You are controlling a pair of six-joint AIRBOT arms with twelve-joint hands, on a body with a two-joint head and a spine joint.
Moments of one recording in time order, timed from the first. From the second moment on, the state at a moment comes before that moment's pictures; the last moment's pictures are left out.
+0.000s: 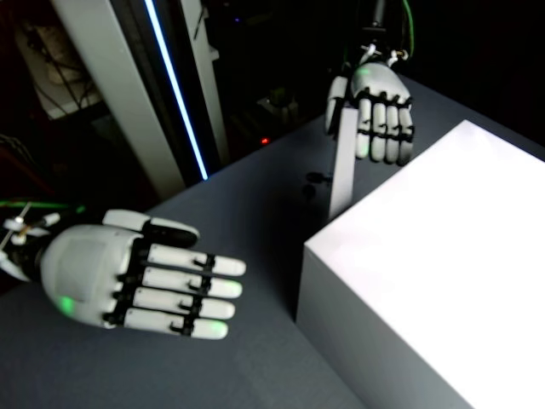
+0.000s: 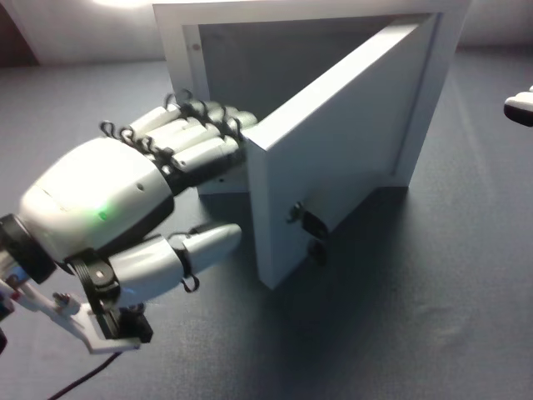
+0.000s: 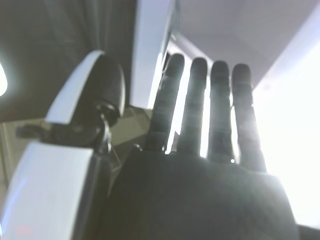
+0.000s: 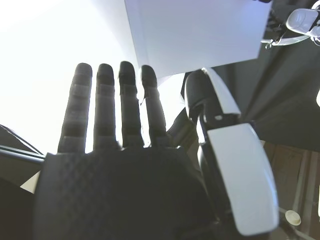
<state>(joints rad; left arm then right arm) 0.84 -0.96 0.95 0.05 -1.15 0.77 -1.17 -0.94 1.17 0.14 1.43 -0.39</state>
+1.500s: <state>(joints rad) 0.59 -1.19 1.07 0.34 -0.96 0.62 -1.17 -0.95 1.19 0.15 1.44 -0.38</state>
